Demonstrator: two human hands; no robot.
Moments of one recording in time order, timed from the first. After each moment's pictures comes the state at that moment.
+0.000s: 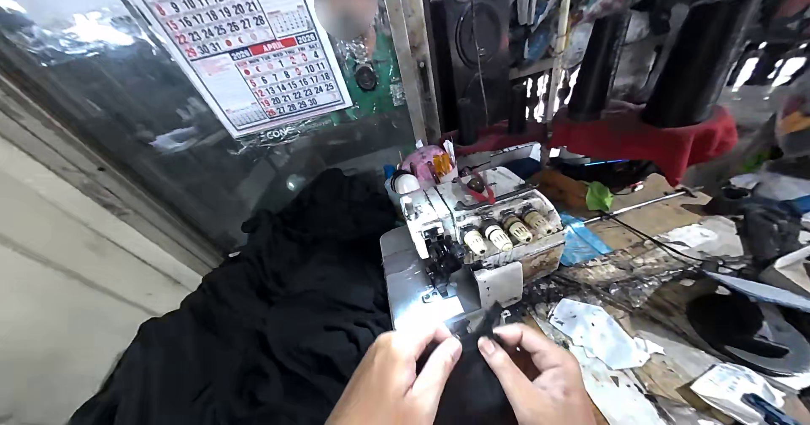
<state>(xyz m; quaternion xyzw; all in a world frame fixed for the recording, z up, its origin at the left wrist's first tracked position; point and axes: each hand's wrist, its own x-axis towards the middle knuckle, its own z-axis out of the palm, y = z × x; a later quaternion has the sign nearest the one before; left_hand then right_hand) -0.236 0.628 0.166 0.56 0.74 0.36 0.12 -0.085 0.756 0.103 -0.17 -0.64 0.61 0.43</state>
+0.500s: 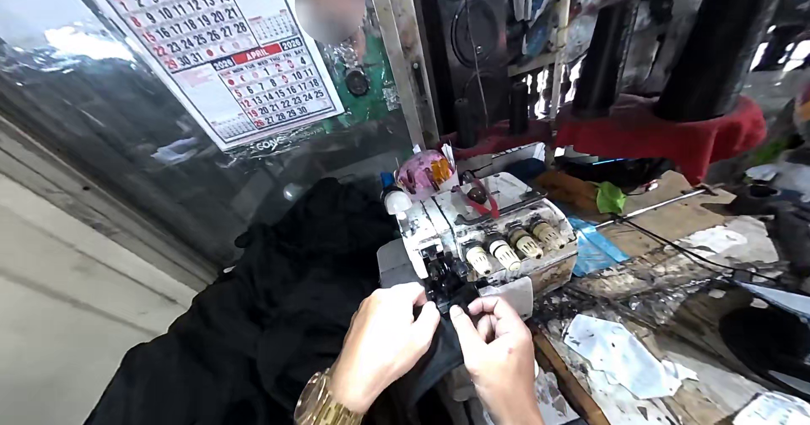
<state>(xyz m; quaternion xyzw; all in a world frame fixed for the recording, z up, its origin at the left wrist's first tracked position) -0.300 0.686 0.171 0.47 0.87 0.16 0.04 -0.174 0.772 0.086 -0.31 -0.60 0.54 0.50</state>
